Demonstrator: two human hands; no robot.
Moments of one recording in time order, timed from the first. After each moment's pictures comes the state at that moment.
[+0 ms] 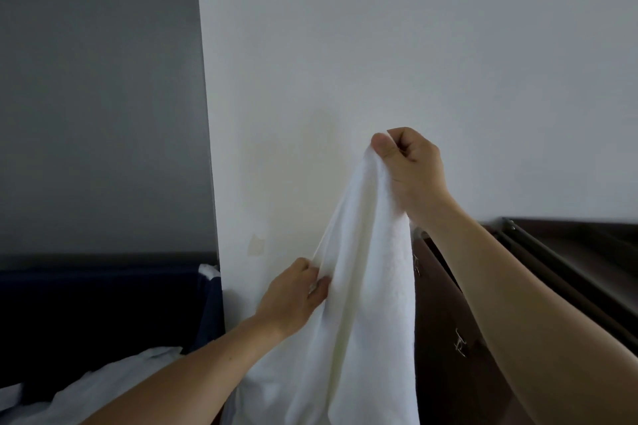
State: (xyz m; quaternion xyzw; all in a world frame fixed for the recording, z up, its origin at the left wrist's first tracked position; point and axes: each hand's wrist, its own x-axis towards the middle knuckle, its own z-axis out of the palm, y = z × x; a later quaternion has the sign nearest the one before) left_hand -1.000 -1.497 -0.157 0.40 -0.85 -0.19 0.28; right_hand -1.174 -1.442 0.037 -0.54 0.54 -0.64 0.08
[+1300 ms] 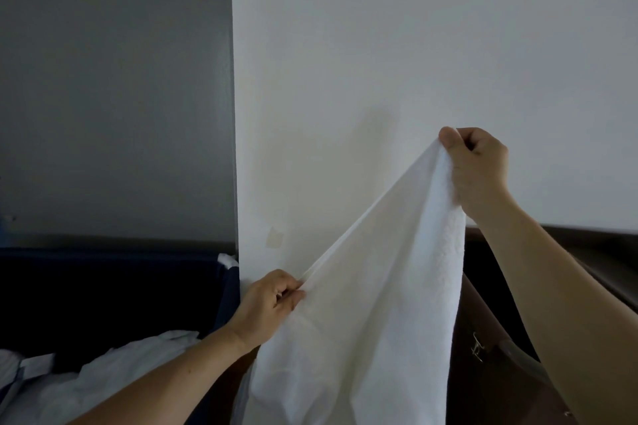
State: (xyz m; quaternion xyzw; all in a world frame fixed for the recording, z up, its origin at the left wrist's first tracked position) left_hand -0.931 -1.497 -0.187 0.35 -0.80 -0.27 0.41; right_hand -1.223 -1.447 0.040 -0.45 0.60 -0.66 0.03
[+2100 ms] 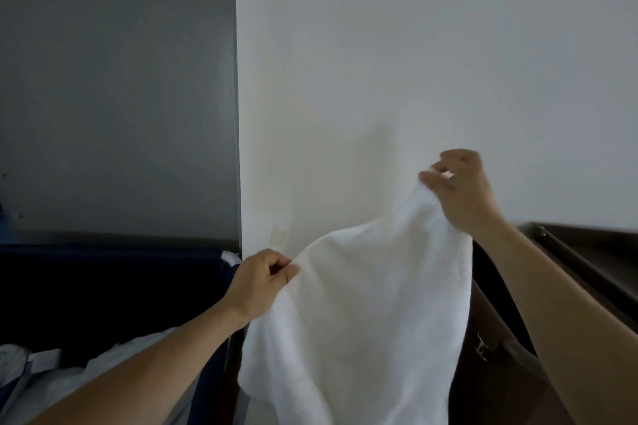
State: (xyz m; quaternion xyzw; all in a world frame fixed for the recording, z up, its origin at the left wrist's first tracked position) left_hand -0.922 -1.497 -0.143 0.46 -0.73 -0.32 0.39; right_hand -1.222 -1.442 0.003 -0.57 0.66 -0.50 -0.03
